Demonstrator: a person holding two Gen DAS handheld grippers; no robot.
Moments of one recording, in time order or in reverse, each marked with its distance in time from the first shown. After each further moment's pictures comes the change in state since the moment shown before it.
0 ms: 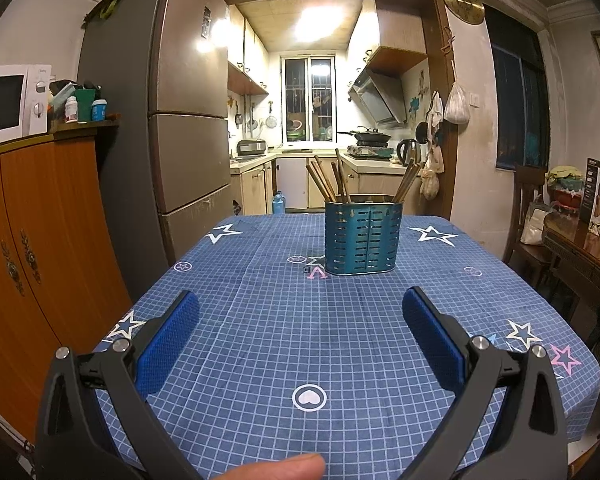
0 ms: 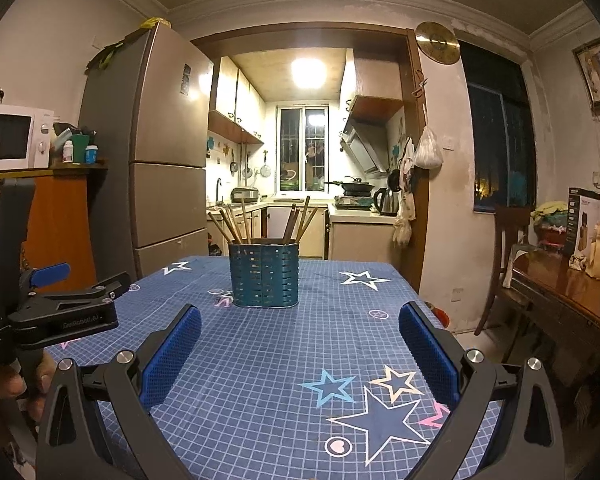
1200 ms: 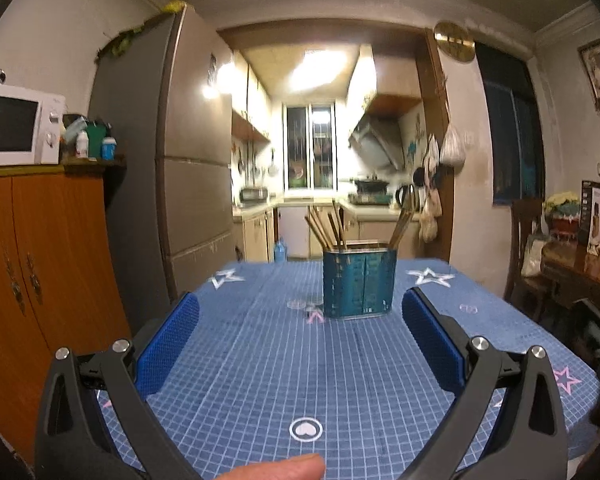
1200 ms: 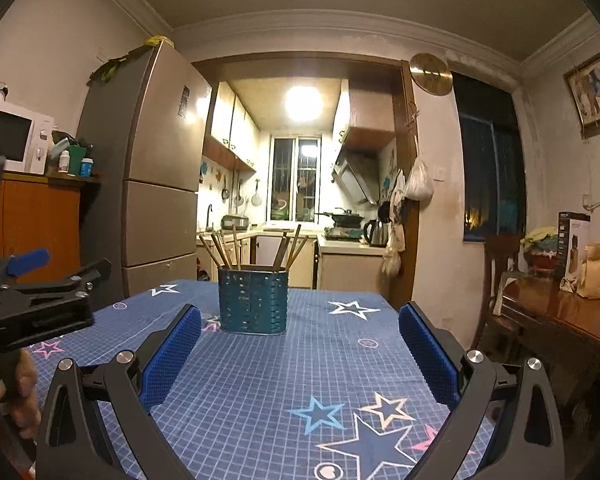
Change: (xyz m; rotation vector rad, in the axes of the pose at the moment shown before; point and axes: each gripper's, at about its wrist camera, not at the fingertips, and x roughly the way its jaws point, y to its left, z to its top) left arm -0.027 -0.010 -0.005 -0.004 -0.204 0.009; right arm 0.004 0.006 -0.007 -0.029 -0.125 -0.041
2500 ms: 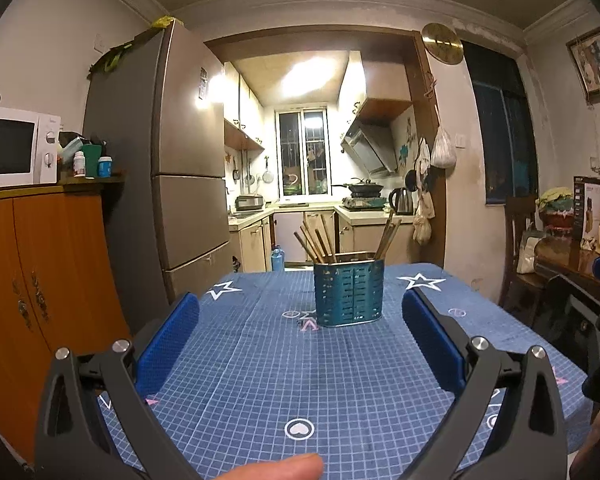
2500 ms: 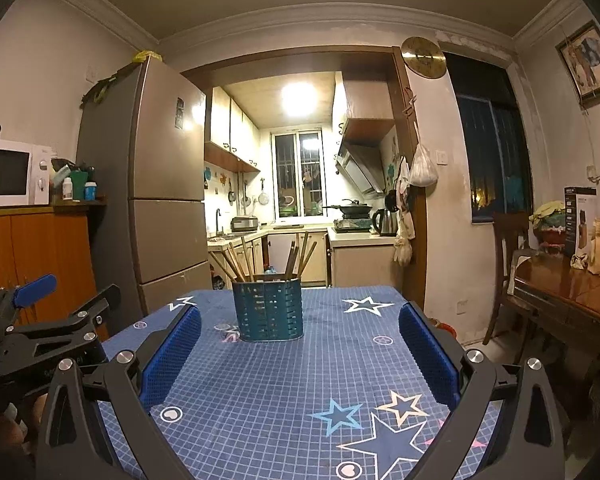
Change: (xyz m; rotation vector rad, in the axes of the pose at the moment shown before) left arm -0.021 -0.013 0.026 0.037 -0.010 -0.012; right arm -0.013 -0.010 0.030 0.096 0.026 0.039
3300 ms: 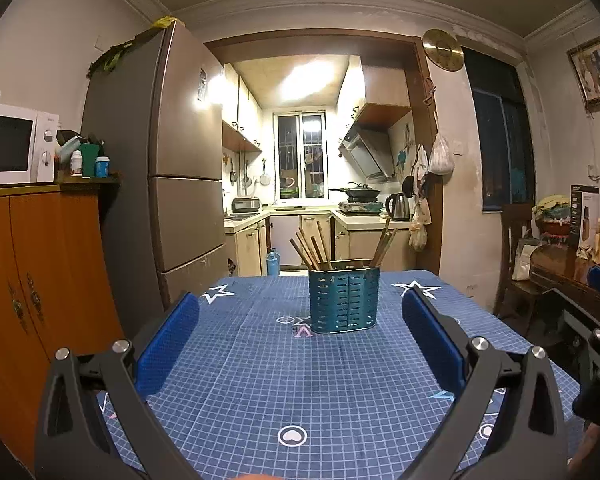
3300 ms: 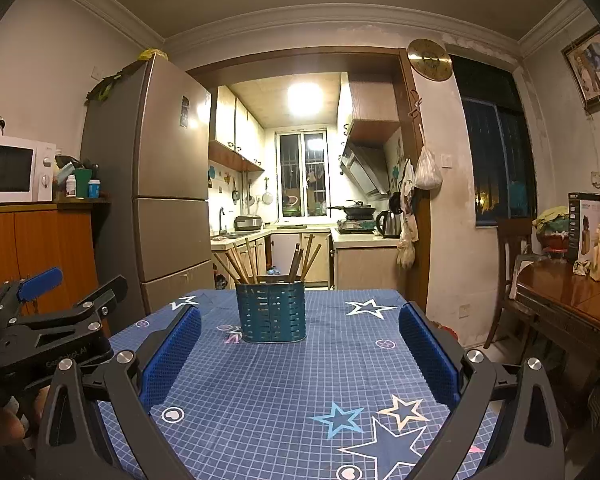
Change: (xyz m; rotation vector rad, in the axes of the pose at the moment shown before) left arm 0.005 -0.002 0.005 -0.017 -0.003 -0.014; right arm 0.001 0.001 0.004 -0.014 0.007 0.011
